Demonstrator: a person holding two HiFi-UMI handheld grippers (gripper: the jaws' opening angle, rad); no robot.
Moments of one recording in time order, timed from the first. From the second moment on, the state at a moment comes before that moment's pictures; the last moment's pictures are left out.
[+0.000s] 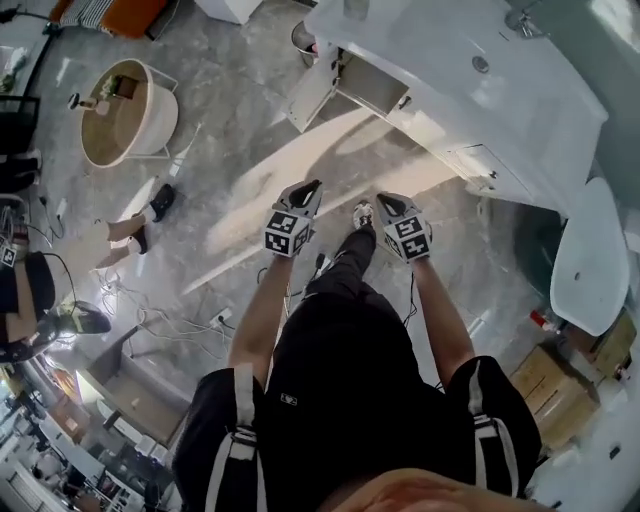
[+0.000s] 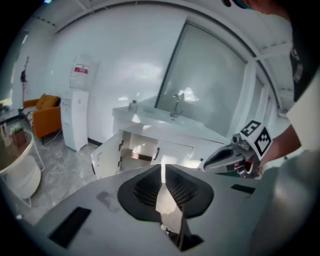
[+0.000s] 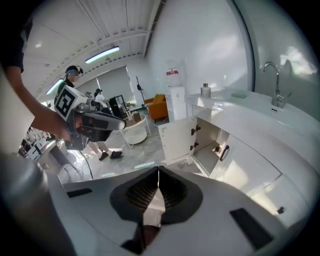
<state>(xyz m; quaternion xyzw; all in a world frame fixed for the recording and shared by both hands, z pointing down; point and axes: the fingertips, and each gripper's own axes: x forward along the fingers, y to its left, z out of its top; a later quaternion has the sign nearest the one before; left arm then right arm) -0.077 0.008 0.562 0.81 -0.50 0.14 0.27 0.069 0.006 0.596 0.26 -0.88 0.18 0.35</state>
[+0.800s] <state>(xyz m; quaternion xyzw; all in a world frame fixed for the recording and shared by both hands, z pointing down) -0.030 0.125 0.394 0.88 -0.43 0.14 0.14 0.066 0.118 0.425 0.32 -0.91 0.09 0.25</state>
